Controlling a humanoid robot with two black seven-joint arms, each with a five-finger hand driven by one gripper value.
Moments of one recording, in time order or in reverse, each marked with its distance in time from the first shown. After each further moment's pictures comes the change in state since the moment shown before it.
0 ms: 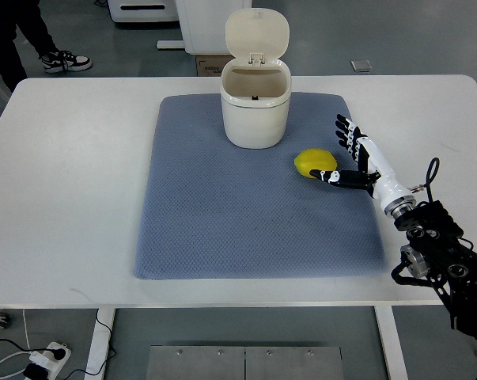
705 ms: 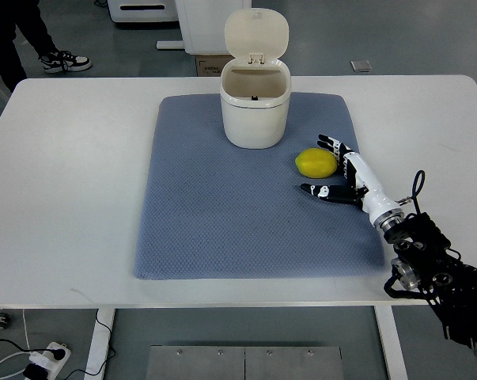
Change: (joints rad) left arm 0.000 0.000 0.000 0.000 0.000 0.000 0.000; right arm 0.002 0.043 -0.073 -0.090 0.002 -0.005 0.063
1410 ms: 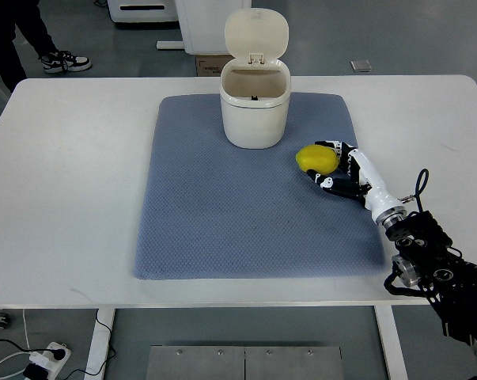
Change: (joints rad) left arm 0.000 0.000 0.000 0.000 0.000 0.000 0.000; right arm 0.020 0.004 0.011 -0.011 0.043 -0.008 -0.003
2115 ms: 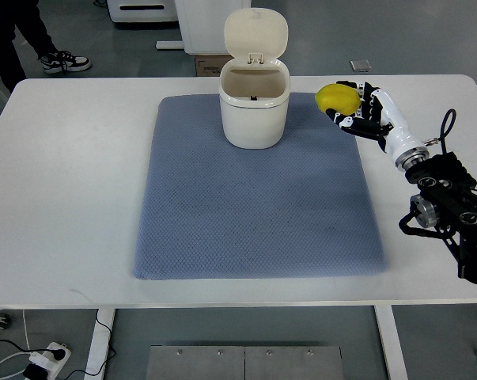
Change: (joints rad) left arm 0.000 0.000 0.000 0.000 0.000 0.000 0.000; right arm 0.208 -0.099 -0.033 0.022 0.103 -0.004 -0.145
